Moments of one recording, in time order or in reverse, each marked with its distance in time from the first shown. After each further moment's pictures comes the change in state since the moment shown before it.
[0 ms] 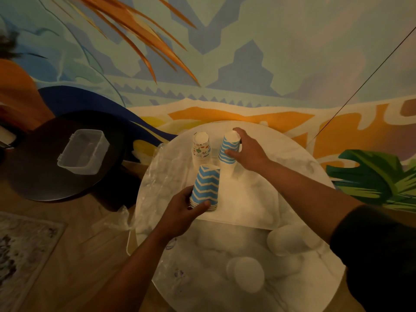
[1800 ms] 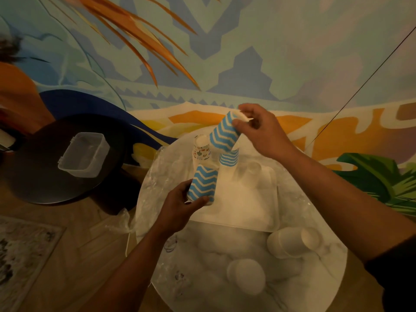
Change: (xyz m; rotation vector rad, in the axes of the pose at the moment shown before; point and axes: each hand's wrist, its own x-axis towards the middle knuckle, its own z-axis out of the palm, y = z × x) left_hand 0.006 0.011 -0.007 -0.013 0.100 0.002; right_hand -0.021 -0.077 -0.074 0.398 0.184 -0.127
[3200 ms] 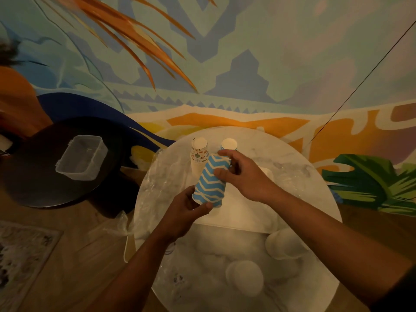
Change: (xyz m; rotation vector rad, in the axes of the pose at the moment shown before) left_hand -0.009 0.010 0.011 -0.133 -0.150 -0.061; right_hand -0.084 0.004 0.035 0.139 -0.298 0.225
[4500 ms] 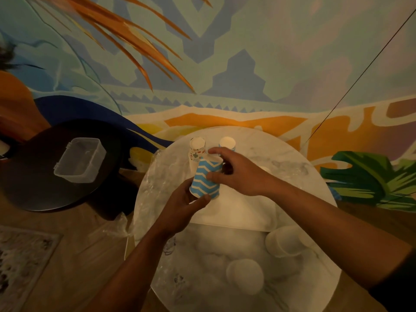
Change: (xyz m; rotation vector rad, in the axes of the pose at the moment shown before) left_hand 0.006 0.011 -0.002 0.101 0.011 0.036; right_hand 0.007 -0.012 -0.003 -0.189 -0.171 -0.061
